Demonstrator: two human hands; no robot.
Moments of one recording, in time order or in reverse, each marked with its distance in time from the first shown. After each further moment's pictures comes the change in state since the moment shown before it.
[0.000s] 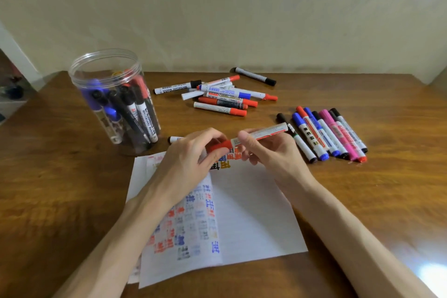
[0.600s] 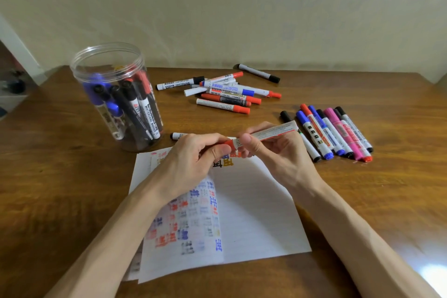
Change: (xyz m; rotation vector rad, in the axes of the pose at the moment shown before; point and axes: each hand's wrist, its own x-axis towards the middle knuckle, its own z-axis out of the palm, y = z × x) left_hand 0.001 0.007 -0.011 -0.282 -0.149 -0.100; right_hand -0.002 -0.002 -0.004 -0.039 -0.134 -0.235
